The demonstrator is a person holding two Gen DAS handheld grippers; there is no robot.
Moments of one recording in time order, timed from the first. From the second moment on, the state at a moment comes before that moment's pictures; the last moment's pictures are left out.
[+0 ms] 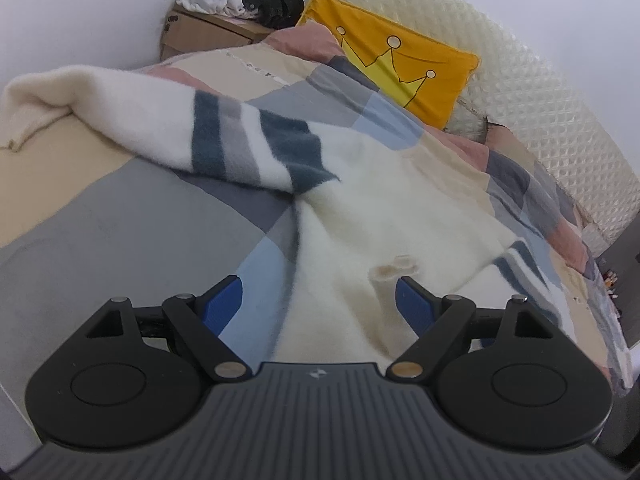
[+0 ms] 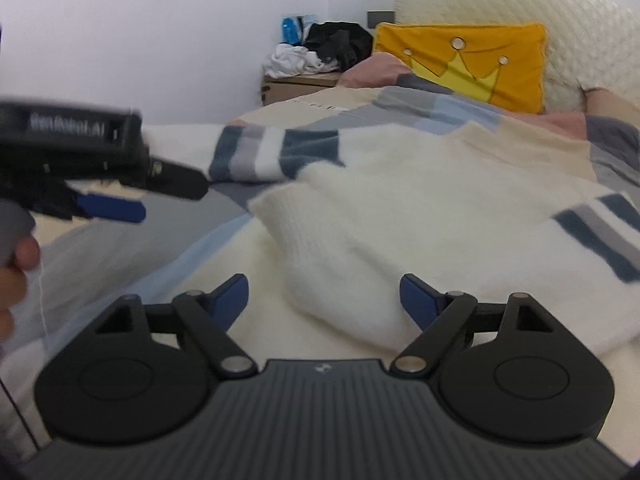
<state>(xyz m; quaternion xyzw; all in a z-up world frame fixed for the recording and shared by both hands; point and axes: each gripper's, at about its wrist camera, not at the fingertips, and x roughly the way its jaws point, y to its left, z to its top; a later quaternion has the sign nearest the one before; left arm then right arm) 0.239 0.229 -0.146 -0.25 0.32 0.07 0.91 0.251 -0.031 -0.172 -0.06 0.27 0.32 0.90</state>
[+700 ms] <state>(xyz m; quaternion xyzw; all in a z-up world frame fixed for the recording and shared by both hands) 0.266 0.224 -0.184 -0.36 0.35 -0.03 0.86 0.316 -0.048 -0.188 0.04 0.36 0.35 0.87</state>
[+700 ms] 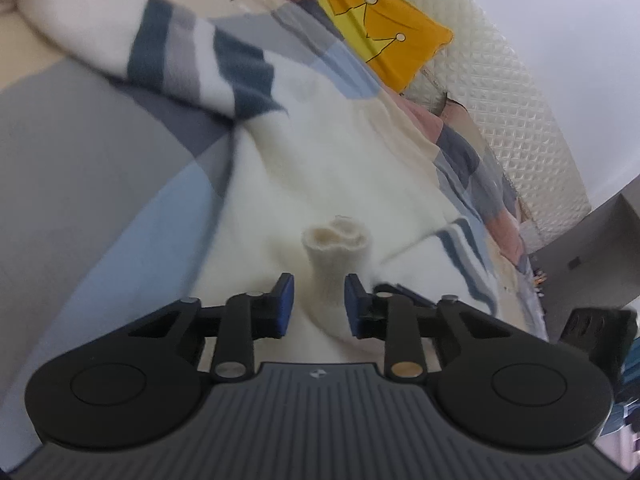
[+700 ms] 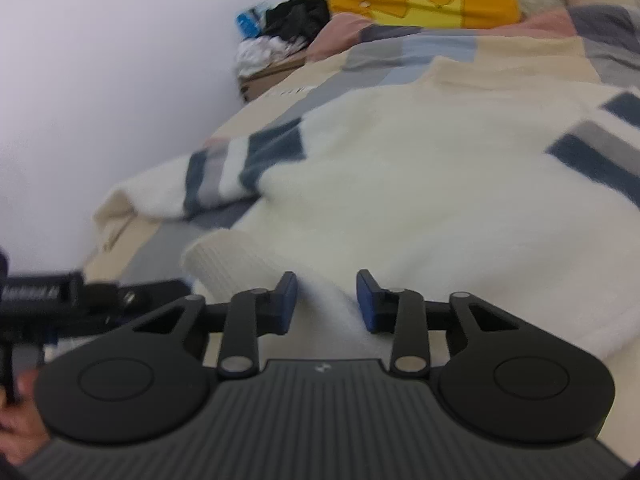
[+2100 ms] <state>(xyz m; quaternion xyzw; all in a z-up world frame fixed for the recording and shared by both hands) 0.253 0.170 -0.187 -0.26 0.44 -0.07 0.86 0.235 -0.072 -0.166 -0.09 0.36 0.35 0.86</state>
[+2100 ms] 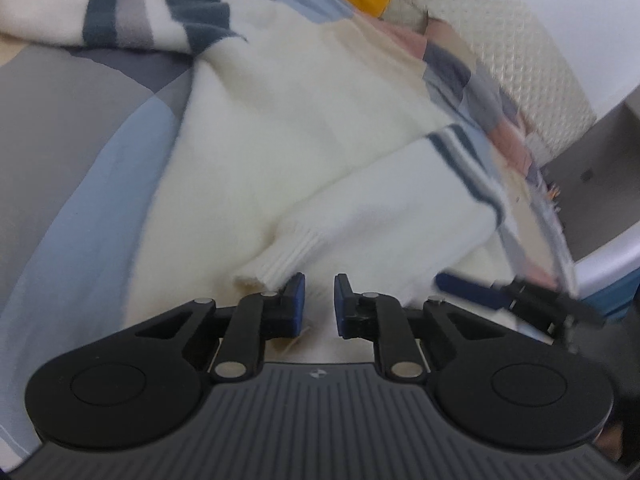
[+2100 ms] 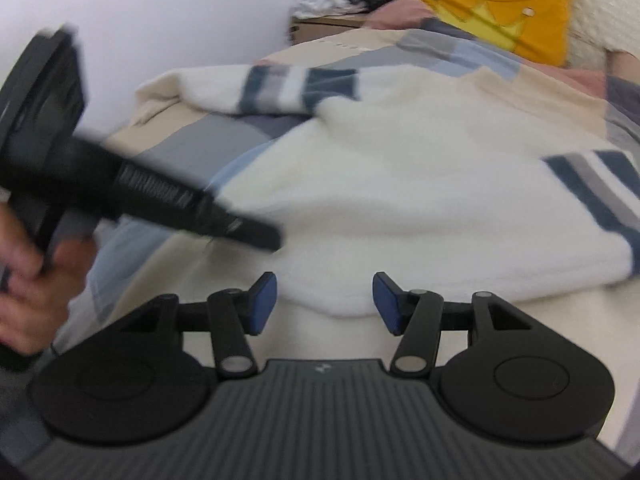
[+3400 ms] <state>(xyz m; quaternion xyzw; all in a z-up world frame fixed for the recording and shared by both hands) 0.292 0.362 -0.131 -0.39 0.27 0.23 0.85 0.280 -0.072 -0.198 -0.02 0.41 0.27 0.87</state>
